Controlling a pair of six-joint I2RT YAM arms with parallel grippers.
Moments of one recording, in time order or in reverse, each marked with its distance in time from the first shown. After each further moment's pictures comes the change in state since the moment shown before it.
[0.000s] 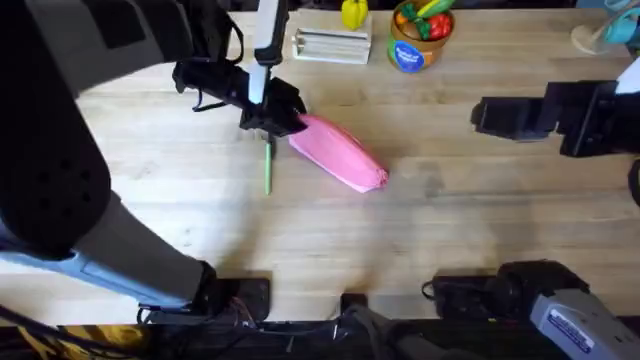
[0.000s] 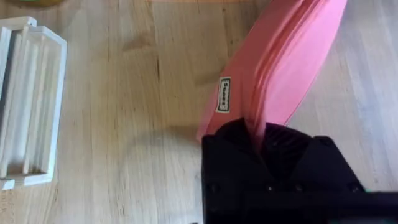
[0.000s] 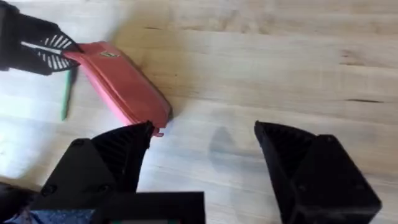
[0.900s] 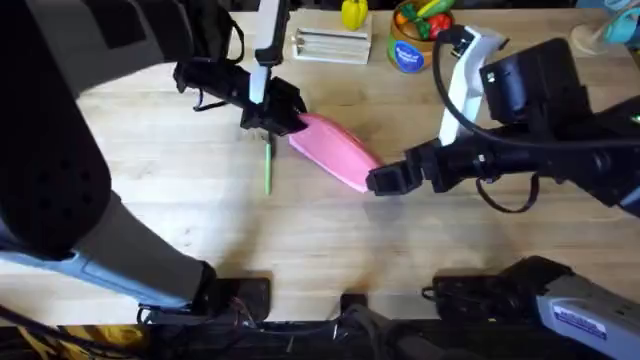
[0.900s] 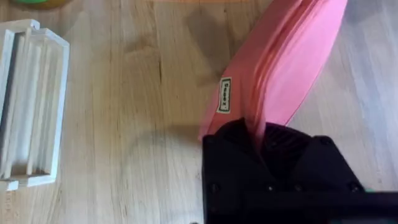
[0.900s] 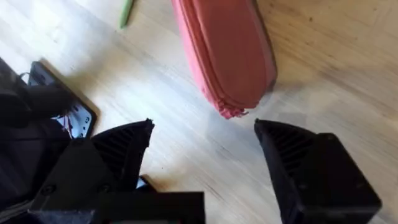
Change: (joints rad) left arm -0.002 0.000 0.000 0.011 -0.001 0.000; right arm 0.383 0.253 -0.315 0.334 -0.232 0.065
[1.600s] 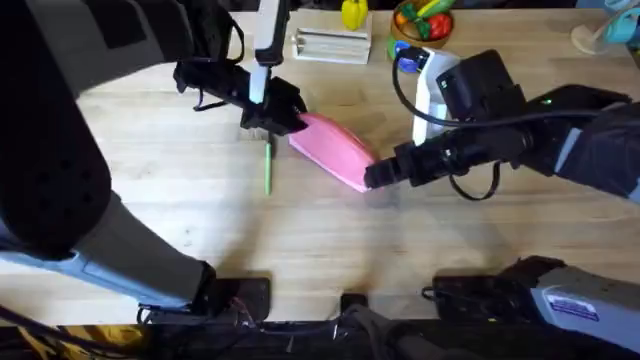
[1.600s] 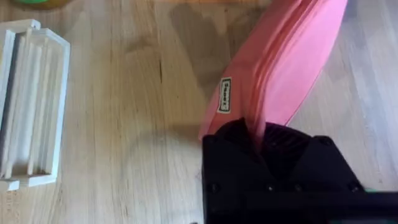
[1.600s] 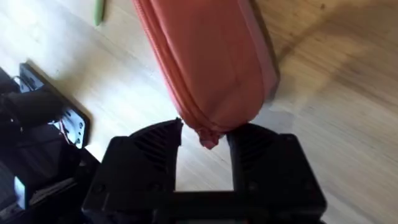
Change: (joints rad) left arm 0.000 0.000 0.000 0.002 0.000 0.000; right arm 0.016 0.234 -0.002 0.099 -0.031 0.024
